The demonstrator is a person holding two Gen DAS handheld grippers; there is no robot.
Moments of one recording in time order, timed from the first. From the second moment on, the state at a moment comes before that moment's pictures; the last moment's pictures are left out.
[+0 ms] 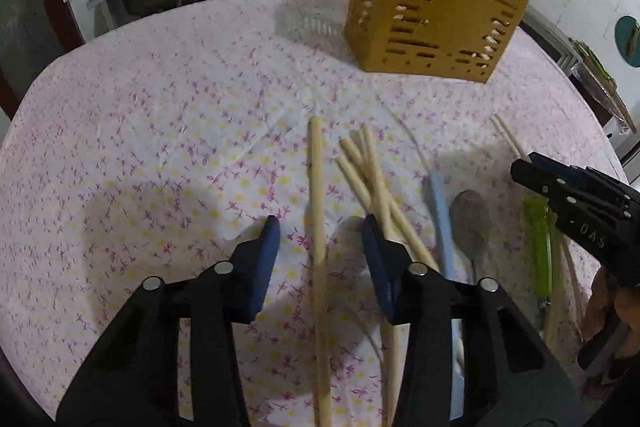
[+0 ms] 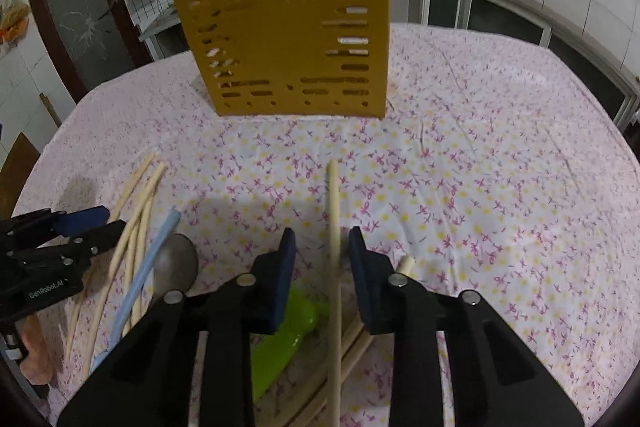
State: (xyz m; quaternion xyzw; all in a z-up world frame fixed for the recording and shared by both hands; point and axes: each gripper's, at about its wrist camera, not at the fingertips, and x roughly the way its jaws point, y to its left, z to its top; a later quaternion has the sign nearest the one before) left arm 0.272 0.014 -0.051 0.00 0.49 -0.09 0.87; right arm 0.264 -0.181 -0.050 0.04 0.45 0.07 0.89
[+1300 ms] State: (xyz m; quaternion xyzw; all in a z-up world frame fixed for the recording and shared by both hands) left arm 0.291 0.032 -0.046 -0.03 0.51 -0.07 0.86; right arm 0.263 -0.210 -0.046 0.07 0.42 0.07 0.90
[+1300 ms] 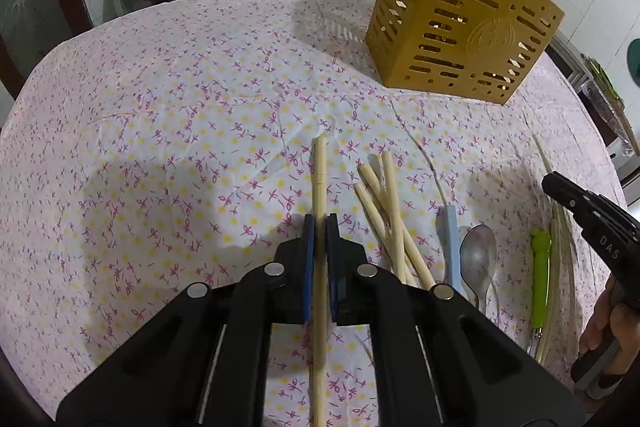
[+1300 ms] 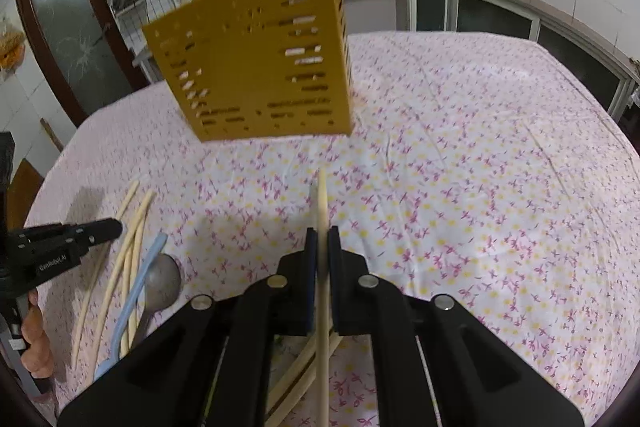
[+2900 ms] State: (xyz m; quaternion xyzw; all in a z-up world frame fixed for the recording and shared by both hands) left arm 0.338 -0.027 0.142 -0.09 0.09 -0.18 0.98; right arm 0.296 -0.219 0.135 0.09 -0.05 0.12 0.99
